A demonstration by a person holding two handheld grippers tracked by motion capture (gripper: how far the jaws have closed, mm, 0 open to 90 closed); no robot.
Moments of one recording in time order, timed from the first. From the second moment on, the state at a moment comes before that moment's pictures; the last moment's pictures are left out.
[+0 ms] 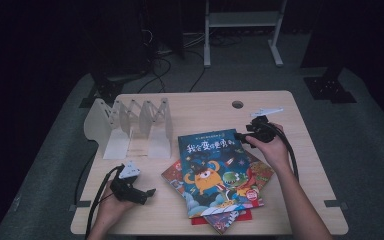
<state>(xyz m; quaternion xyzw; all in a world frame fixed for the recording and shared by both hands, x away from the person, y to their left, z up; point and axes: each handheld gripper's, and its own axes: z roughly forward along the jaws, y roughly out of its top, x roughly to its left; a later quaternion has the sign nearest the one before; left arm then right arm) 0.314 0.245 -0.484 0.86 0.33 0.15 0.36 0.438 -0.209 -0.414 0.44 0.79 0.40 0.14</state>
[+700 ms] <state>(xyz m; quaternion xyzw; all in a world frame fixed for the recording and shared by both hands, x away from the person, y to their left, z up) 0.314 0.245 -0.484 0.86 0.33 0.15 0.36 0.486 -0.183 -0.433 0.44 0.80 0.39 0.11</state>
